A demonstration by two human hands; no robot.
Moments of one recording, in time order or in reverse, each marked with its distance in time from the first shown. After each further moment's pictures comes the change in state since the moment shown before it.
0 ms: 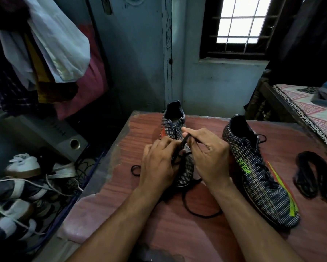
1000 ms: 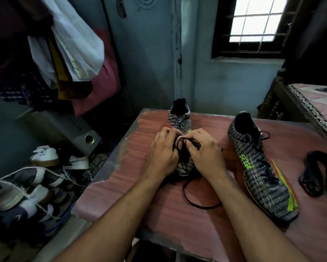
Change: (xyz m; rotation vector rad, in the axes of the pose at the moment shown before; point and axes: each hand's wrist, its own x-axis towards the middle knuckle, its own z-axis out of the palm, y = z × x) left_hand 0.007 0.005 0.008 -0.234 -0.059 -0.178; right_hand -0.016 0.031 0.001 -0.026 -0.276 0.126
